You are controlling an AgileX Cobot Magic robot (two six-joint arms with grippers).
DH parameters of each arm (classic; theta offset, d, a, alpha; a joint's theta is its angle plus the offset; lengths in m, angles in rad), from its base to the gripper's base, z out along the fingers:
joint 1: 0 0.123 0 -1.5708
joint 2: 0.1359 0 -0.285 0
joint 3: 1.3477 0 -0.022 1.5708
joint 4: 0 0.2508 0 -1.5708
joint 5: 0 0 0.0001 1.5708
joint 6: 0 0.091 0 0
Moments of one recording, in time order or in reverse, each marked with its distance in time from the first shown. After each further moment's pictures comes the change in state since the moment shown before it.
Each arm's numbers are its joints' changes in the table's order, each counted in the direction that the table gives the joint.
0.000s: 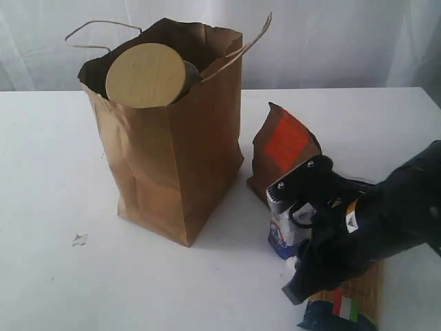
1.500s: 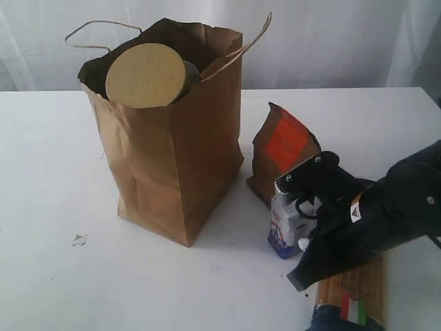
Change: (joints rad) left arm 0.000 0.000 0.000 0.000 0.000 0.000; right arm -0.070 0.017 0.000 0.037 -0.039 -0.054
